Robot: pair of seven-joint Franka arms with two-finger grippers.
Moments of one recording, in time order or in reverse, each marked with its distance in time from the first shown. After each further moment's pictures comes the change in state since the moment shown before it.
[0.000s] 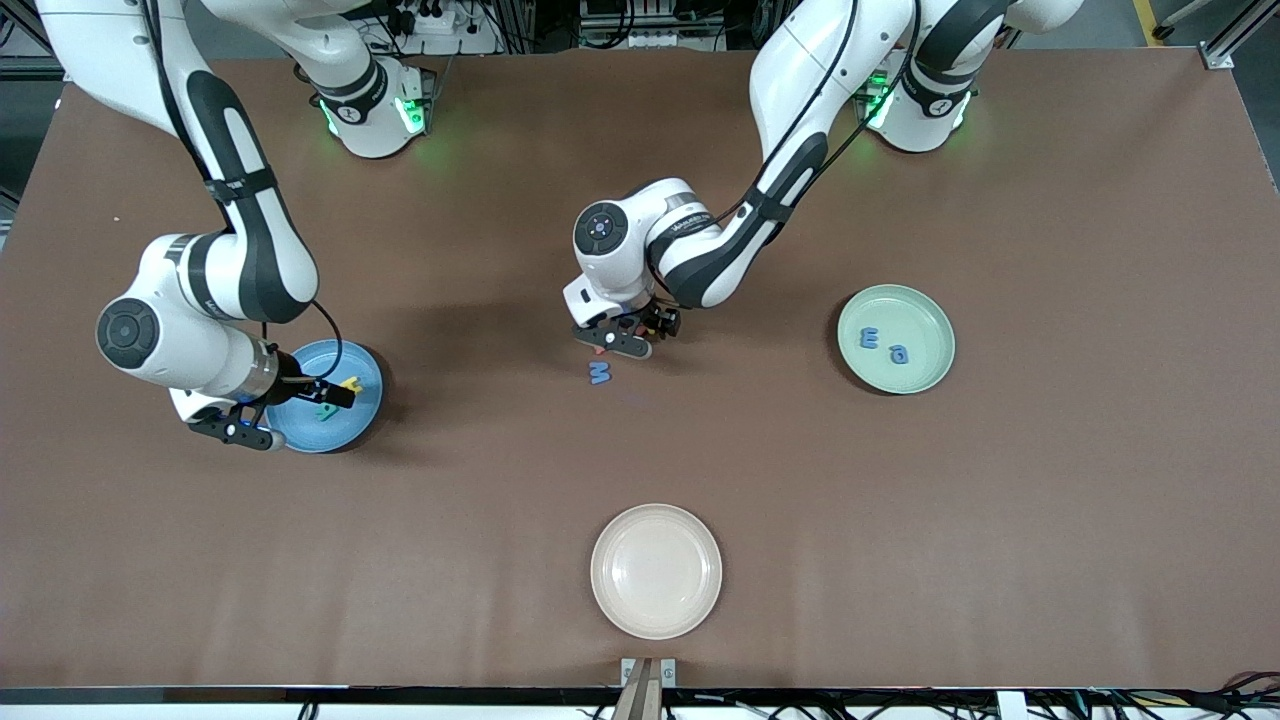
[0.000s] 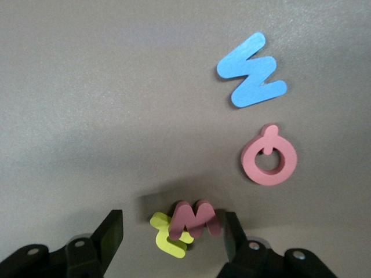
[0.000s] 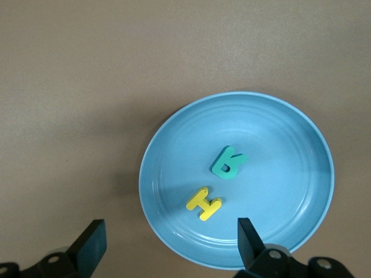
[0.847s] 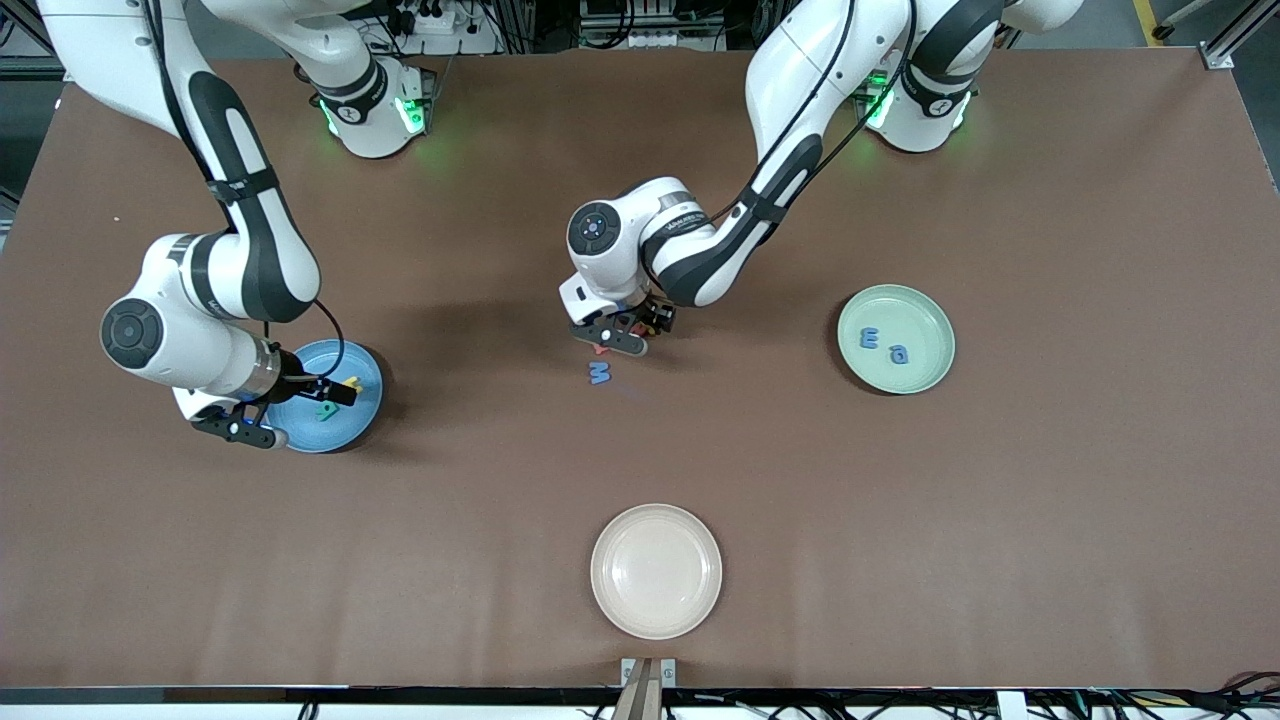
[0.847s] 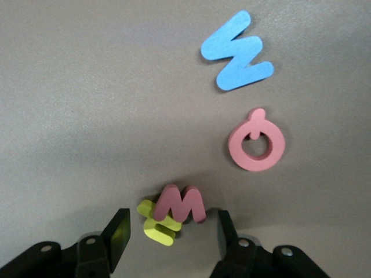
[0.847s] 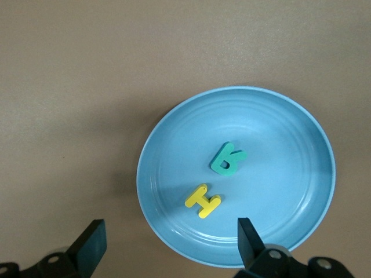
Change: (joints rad) left arm -0.001 0.013 -0.023 0.023 0.000 -0.040 -0.006; right arm 0.000 0.000 0.001 -0.008 -0.001 0.000 -0.001
